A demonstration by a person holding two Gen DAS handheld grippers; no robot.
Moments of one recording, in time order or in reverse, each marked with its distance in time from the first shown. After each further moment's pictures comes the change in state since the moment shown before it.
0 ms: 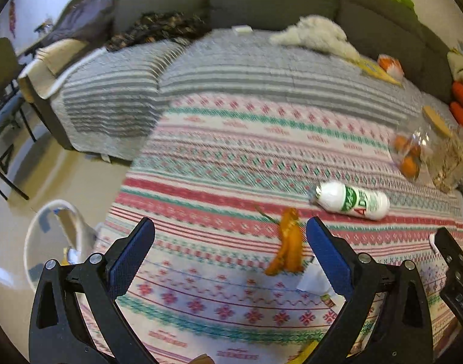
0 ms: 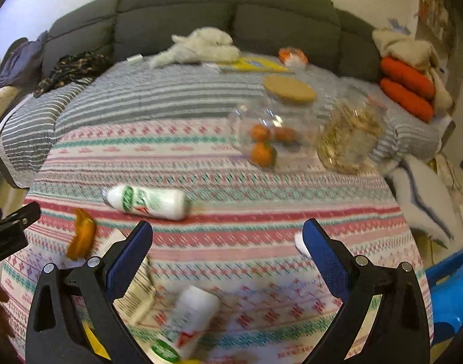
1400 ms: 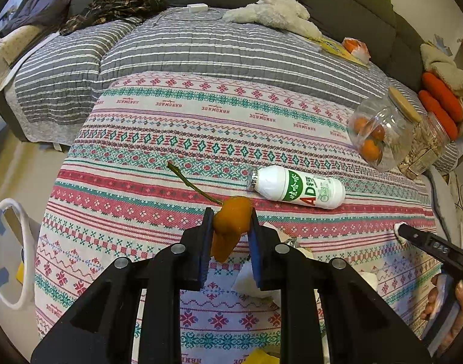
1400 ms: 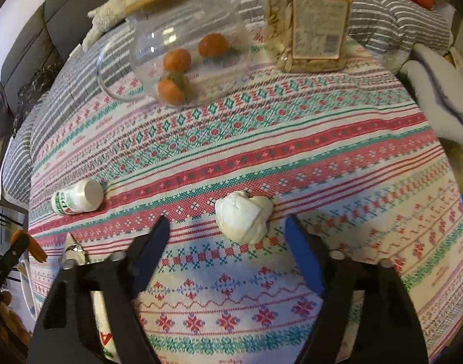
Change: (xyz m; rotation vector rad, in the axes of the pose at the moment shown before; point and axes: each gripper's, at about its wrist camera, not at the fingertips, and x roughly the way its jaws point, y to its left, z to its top) left arm 0.017 -0.034 0.002 0.025 0.082 -0.200; right arm 0.094 -0.119 -0.013 0.295 0.342 0.147
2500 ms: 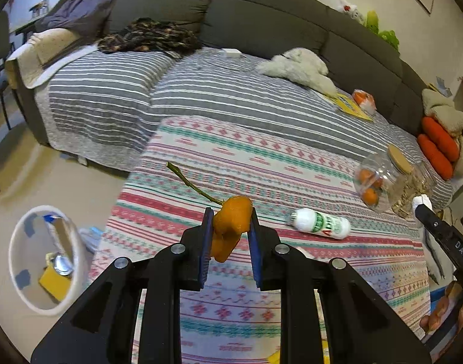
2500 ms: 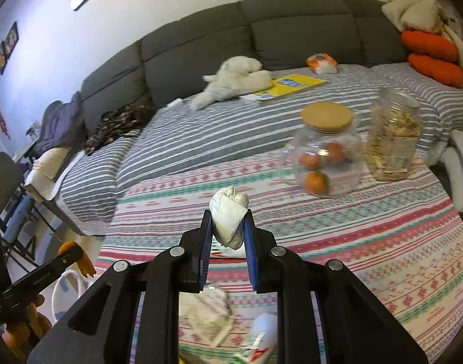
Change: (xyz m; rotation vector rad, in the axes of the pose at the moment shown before) left arm -0.080 0.074 0.005 -0.097 -0.184 0.011; right arm -0.111 0.139 -0.033 -0.187 -0.411 0.232
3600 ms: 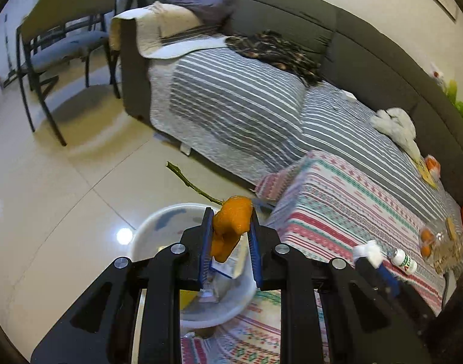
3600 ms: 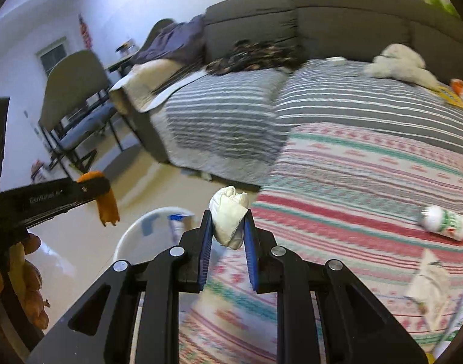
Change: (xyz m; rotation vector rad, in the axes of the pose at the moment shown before) left arm -0.086 0.216 0.002 -0.299 -0.046 0.240; right arm 0.062 0.290 -0.116 -0.352 0.183 0.350
